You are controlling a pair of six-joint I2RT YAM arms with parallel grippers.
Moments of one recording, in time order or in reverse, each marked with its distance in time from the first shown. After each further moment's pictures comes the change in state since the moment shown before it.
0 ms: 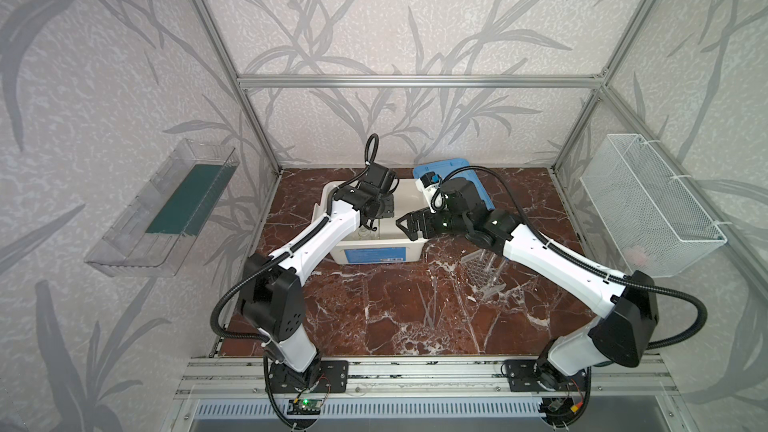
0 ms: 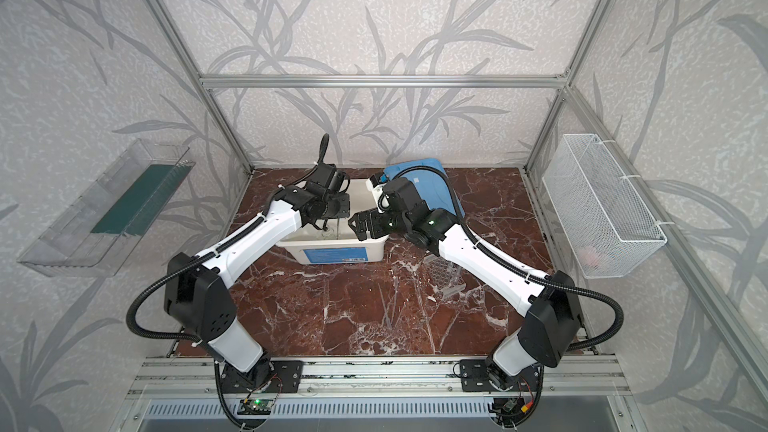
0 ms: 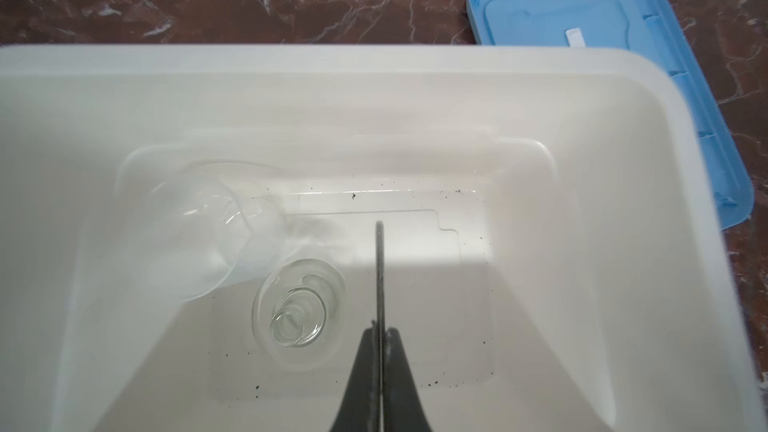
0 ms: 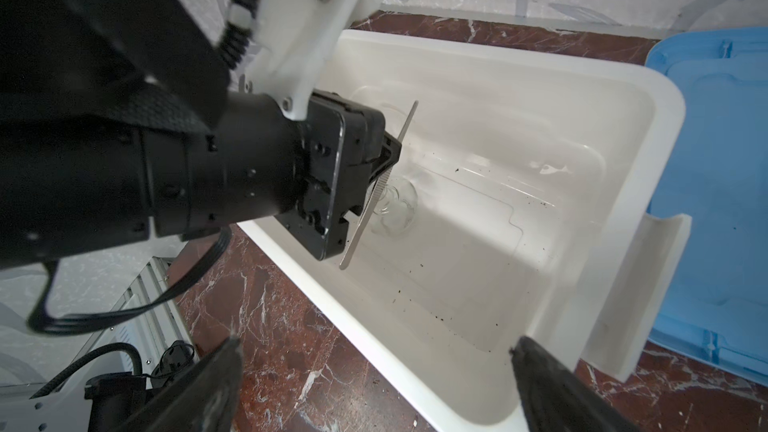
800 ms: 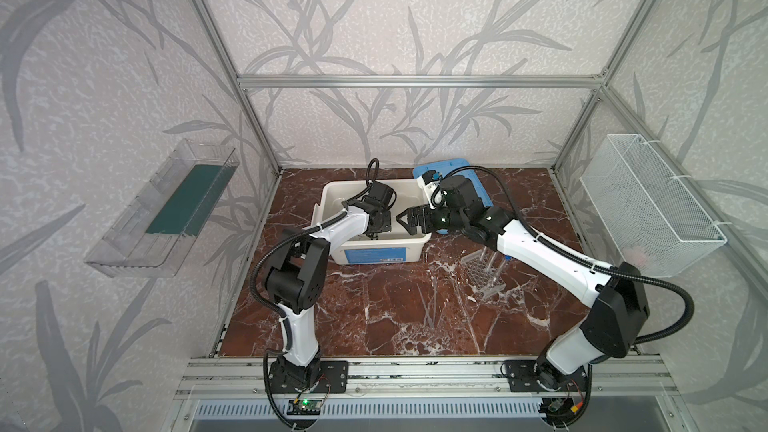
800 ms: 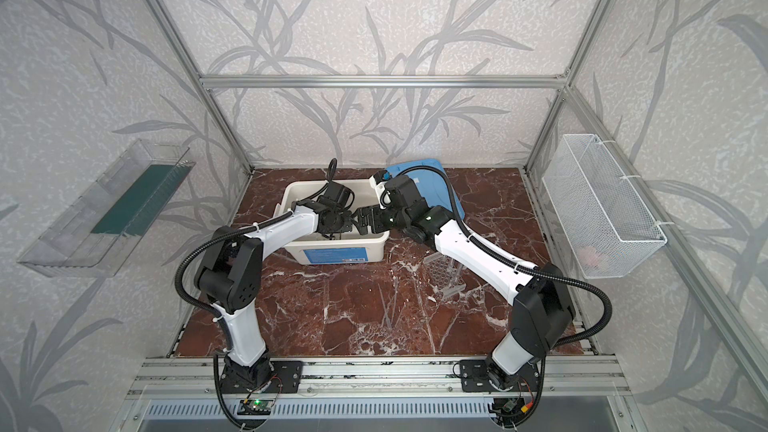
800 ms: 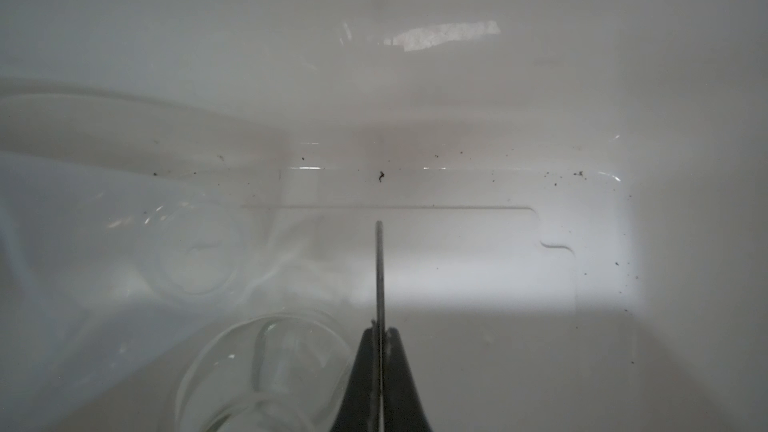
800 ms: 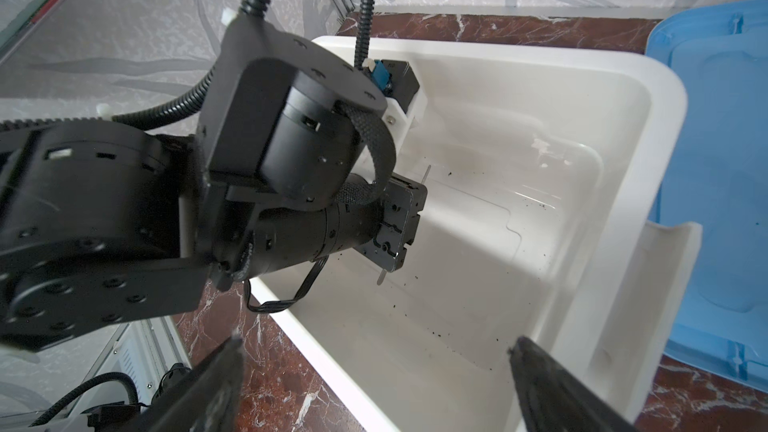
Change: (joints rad) left arm 0.057 0.208 -0.132 0.209 0.025 0.007; right arm -0.038 0.049 -0.010 0.062 -0.038 0.033
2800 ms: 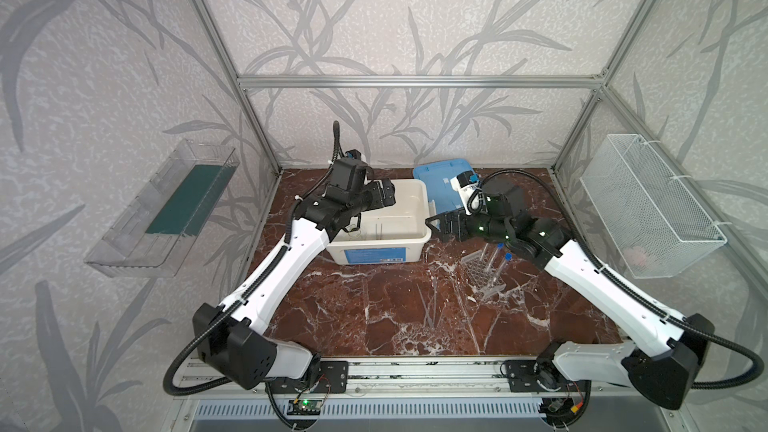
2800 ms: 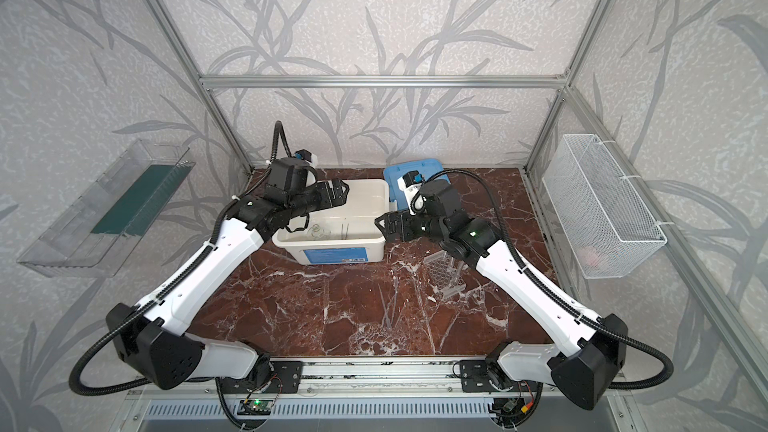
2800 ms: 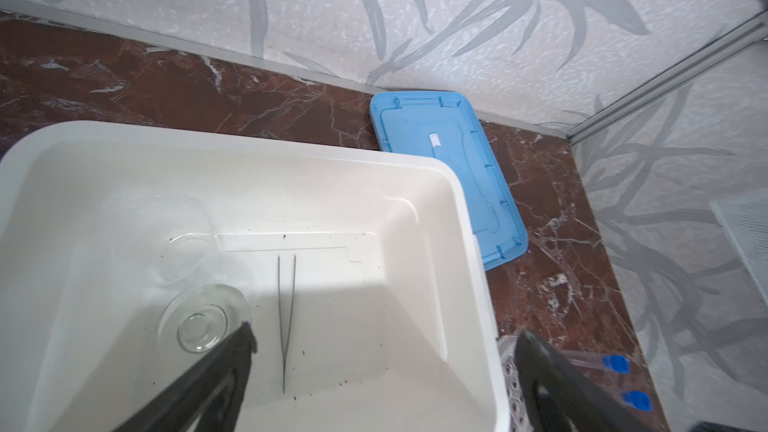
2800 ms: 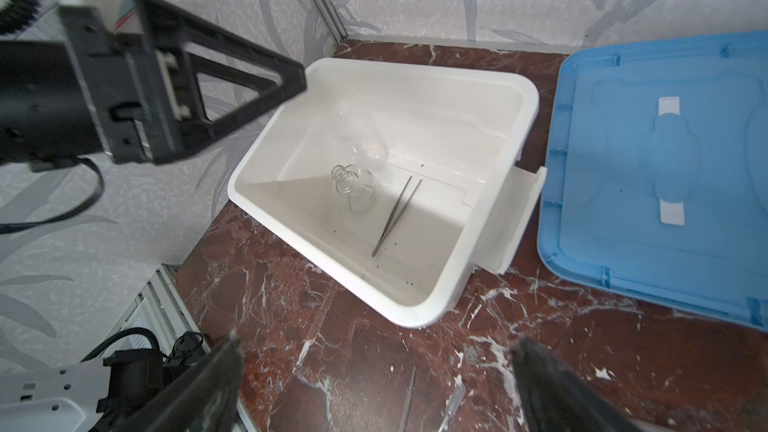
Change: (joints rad) left arm -0.037 -0.534 0.096 -0.143 0.184 -0.104; right arm -0.051 -0.354 -0.124 -0.204 0.016 -0.055
